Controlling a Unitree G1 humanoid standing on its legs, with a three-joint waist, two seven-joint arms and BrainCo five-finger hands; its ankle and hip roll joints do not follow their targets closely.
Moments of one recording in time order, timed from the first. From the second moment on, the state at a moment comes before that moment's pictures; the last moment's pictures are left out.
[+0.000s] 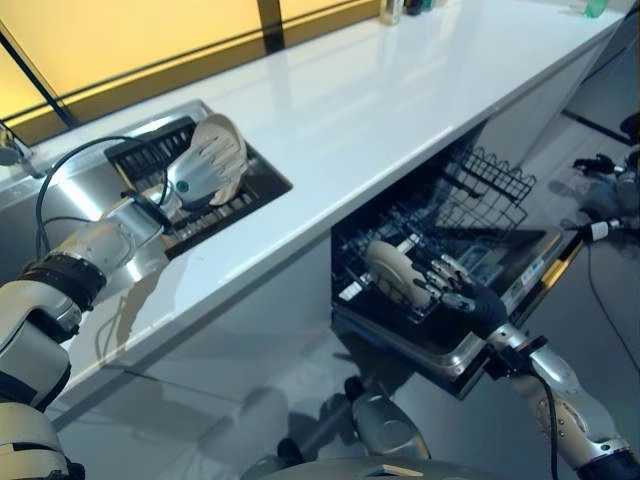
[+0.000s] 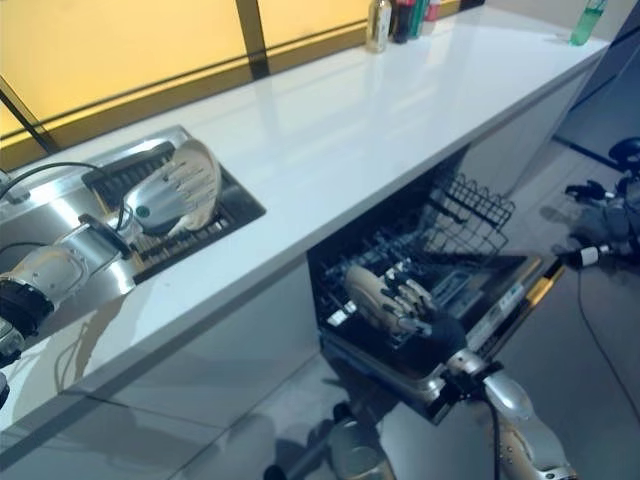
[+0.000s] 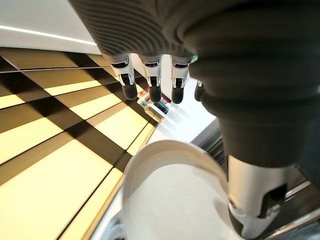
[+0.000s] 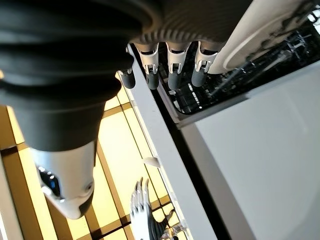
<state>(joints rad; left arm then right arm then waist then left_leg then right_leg) -0.98 1.02 -0.93 0.64 1.18 -0.06 0.53 0.15 -0.65 0.21 -0.12 0.88 -0.10 0.33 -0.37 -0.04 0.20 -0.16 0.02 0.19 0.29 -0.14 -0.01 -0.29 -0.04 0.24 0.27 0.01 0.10</state>
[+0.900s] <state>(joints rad) -1.23 1.00 -0.96 0.73 1.06 -0.01 0.57 0.03 -0.68 0.29 -0.12 0.88 -0.14 0.29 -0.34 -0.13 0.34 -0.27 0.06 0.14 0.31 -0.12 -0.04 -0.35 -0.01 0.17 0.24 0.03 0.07</state>
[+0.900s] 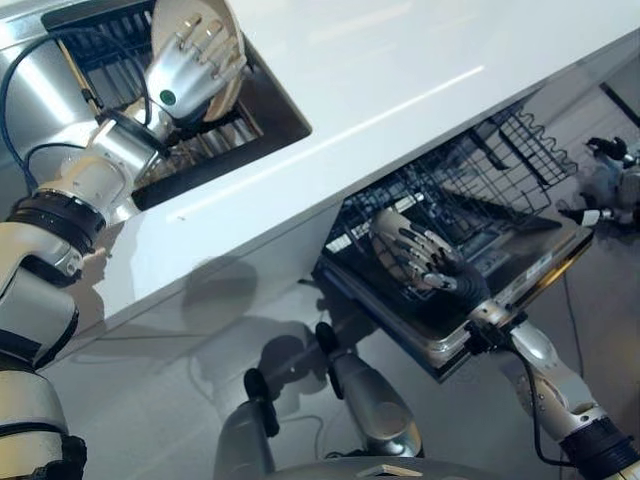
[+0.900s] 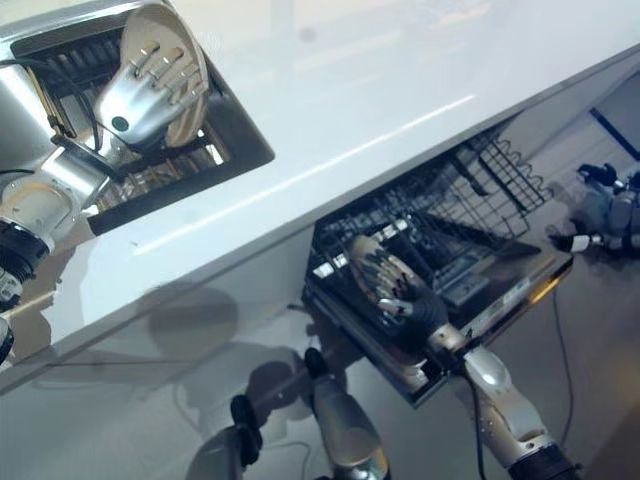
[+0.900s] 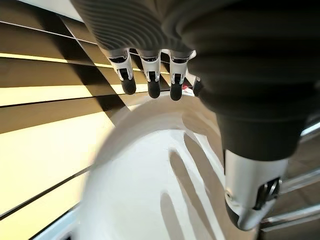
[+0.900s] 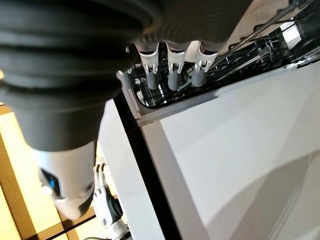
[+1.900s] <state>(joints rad) -1.31 1.00 -1.04 0.81 1.28 -0.02 0.53 0.02 -0.68 0.26 -0.15 0.90 -0.10 0.32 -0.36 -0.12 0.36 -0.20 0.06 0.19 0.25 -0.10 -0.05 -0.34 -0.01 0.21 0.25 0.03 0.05</state>
